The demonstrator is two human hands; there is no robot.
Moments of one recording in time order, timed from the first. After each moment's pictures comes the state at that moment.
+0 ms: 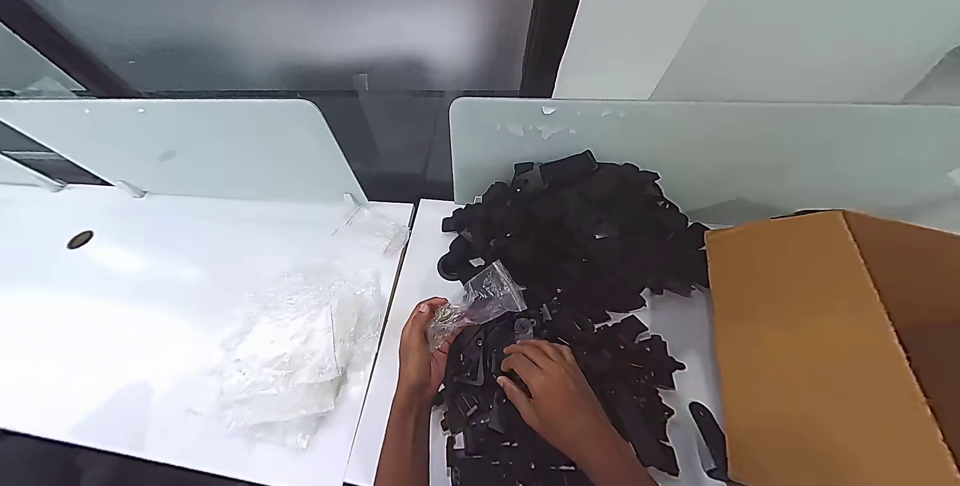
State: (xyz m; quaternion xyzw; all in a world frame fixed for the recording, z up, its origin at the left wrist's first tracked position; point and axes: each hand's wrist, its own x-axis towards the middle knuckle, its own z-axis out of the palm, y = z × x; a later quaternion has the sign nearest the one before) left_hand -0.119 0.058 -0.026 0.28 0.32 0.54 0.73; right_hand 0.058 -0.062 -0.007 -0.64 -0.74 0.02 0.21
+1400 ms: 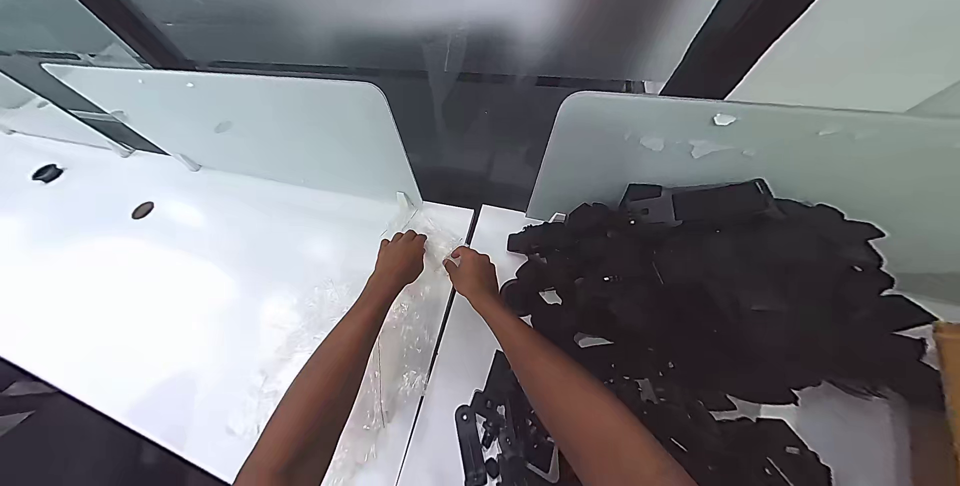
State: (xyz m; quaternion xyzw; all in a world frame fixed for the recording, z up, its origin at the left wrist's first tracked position) left_hand -0.219 0.343 -0.054 0.81 0.57 -0.08 0.12; right_hand -0.065 0.279 -0.056 -0.74 -0.54 0.37 0.16
